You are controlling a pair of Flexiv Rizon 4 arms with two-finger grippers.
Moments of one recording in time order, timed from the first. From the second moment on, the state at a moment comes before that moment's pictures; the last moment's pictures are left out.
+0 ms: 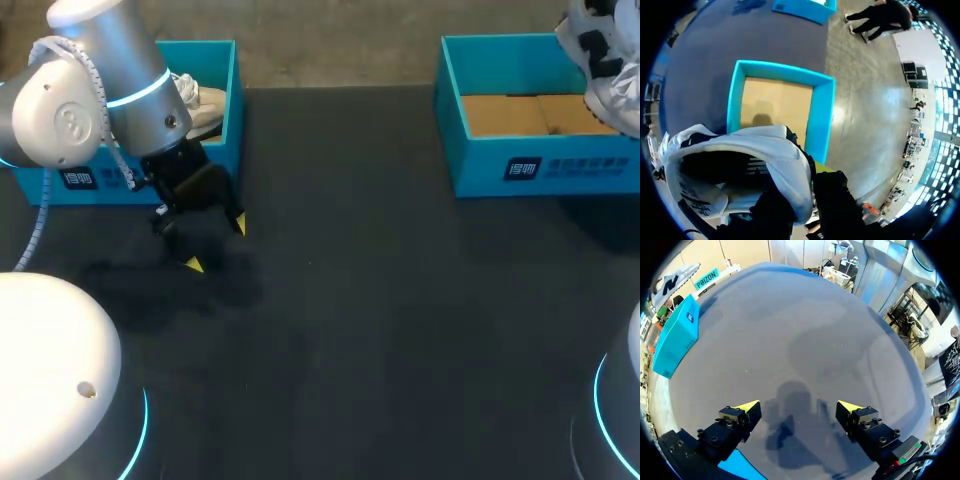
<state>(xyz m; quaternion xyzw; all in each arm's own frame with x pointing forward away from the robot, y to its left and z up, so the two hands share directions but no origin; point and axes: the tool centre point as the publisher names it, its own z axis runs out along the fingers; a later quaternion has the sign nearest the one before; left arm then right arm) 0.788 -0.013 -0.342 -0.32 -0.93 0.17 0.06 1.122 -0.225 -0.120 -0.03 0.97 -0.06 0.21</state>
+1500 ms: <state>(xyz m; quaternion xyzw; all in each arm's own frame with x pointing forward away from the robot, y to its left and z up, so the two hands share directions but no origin) 0.788 -0.013 -0.342 -0.32 -0.93 0.17 0.06 1.086 -0.344 -0.153 0.63 0.76 -0.08 0.13</state>
